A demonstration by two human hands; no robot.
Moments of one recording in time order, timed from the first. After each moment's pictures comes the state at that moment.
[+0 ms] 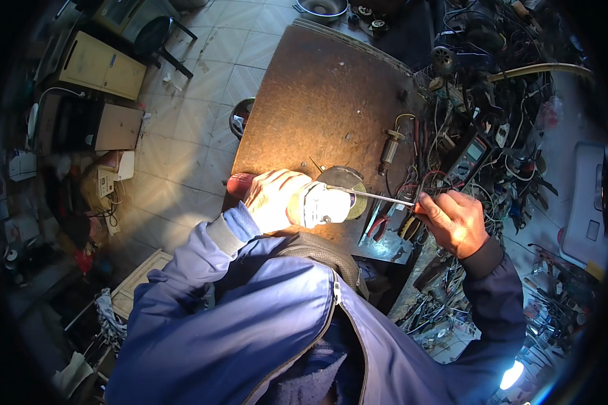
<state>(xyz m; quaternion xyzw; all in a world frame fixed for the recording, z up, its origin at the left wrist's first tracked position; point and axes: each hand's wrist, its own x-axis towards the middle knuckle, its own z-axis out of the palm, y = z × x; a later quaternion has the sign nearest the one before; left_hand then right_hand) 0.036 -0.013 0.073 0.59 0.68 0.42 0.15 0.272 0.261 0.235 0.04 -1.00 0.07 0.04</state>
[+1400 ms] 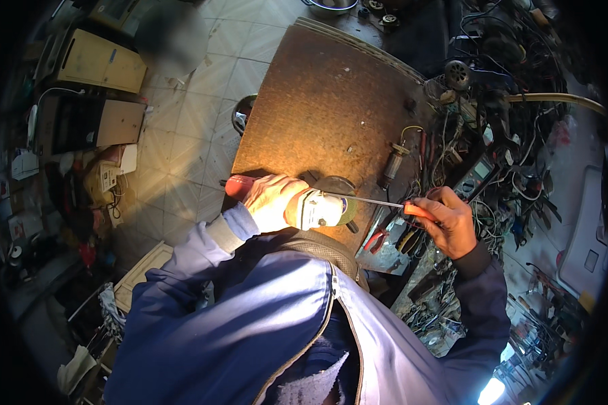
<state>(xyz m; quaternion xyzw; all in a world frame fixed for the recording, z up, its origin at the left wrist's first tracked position) 0.017 0.011 0.036 0.59 0.70 0.37 0.17 0.249 0.306 0.198 -0.11 -0.95 0.30 -0.02</state>
